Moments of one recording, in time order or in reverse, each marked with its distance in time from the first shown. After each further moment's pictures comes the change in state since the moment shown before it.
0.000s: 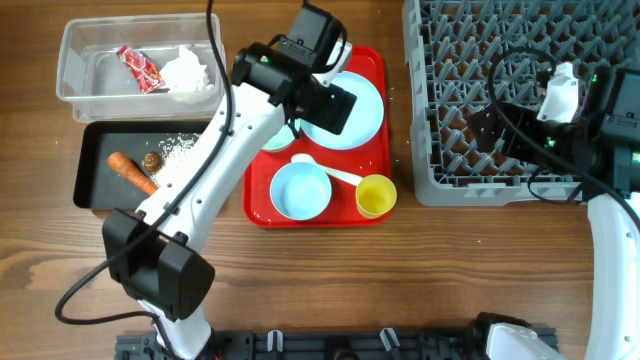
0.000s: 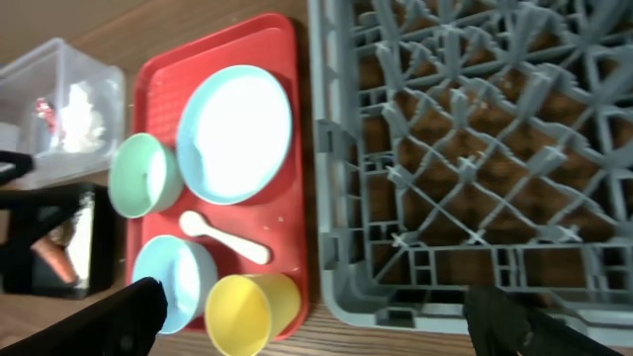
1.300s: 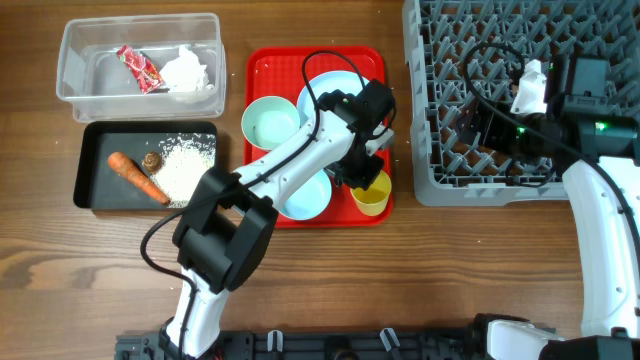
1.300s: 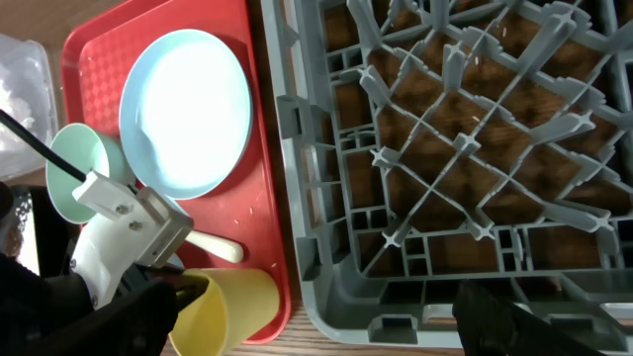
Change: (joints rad) left arm -0.182 0.243 -0.150 0.019 0.207 -0.029; right arm 0.098 0.126 -0.006 0.023 0.130 0.096
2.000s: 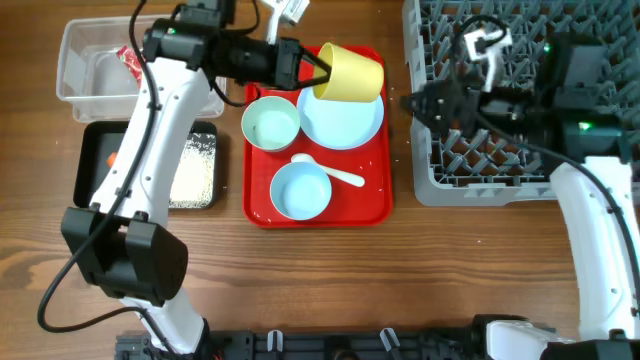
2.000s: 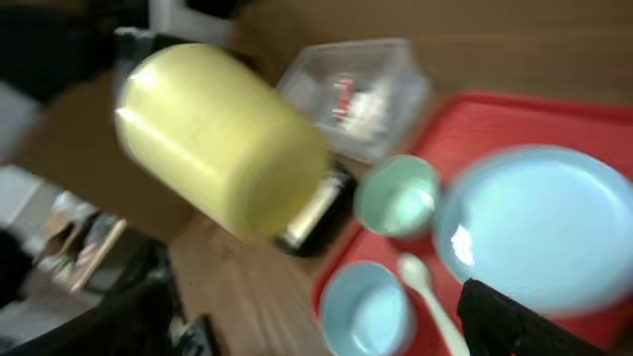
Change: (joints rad) left arm 0.485 -0.238 0.169 0.081 0.930 0.000; right arm 0.085 0.000 -0.003 0.360 -0.769 -0.156
